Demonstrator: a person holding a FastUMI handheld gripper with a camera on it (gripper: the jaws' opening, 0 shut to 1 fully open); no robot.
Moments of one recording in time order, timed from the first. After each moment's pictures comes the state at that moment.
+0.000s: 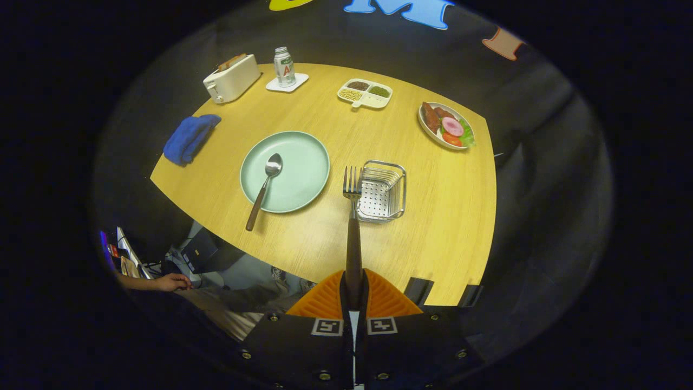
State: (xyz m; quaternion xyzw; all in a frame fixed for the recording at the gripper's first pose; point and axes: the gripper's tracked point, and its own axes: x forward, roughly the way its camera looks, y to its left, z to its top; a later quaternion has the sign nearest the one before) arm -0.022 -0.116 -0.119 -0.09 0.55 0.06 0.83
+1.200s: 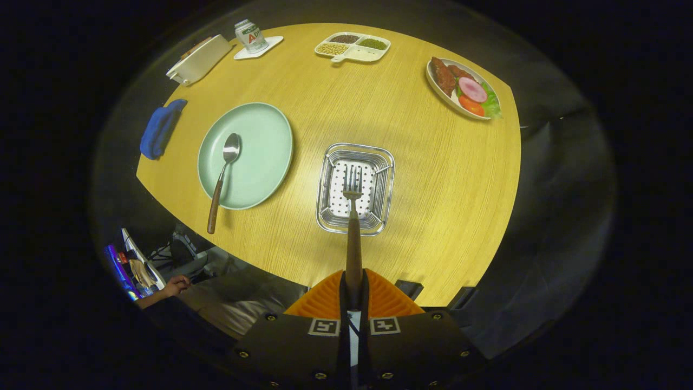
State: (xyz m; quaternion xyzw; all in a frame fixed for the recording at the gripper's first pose) arm 0.041 -0.146 -0.171 -0.09 0.68 0.07 0.73
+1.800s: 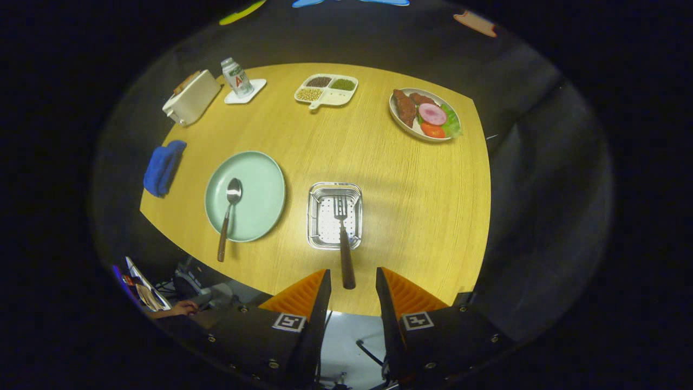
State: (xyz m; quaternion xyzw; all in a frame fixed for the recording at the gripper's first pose) arm 0.043 -0.146 -0.113 -0.02 0.56 0.03 0.83
